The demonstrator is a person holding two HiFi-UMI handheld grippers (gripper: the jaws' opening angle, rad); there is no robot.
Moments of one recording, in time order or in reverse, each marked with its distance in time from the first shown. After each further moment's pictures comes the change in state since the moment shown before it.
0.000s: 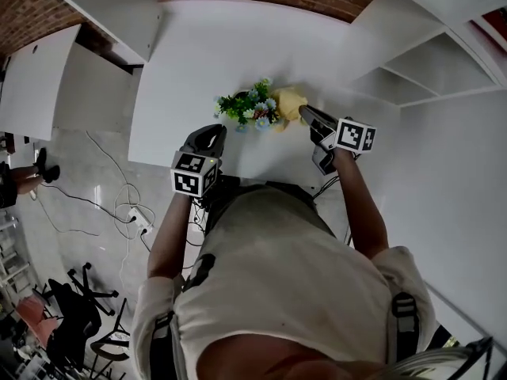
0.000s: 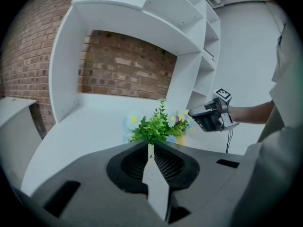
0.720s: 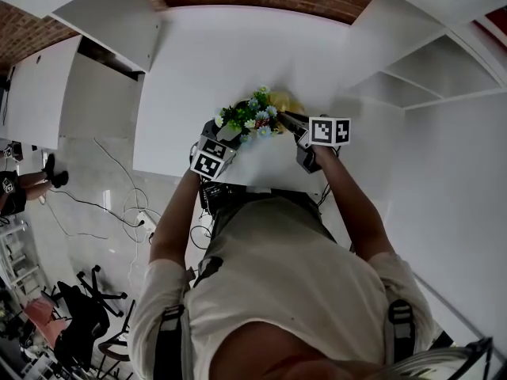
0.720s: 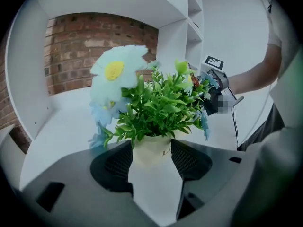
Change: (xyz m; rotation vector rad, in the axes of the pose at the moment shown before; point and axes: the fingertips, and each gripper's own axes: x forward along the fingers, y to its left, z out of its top) left arm 0.090 0.004 -0.034 0.252 0.162 -0.106; right arm 0.064 -0.022 -0.036 -0.029 0.169 -0.023
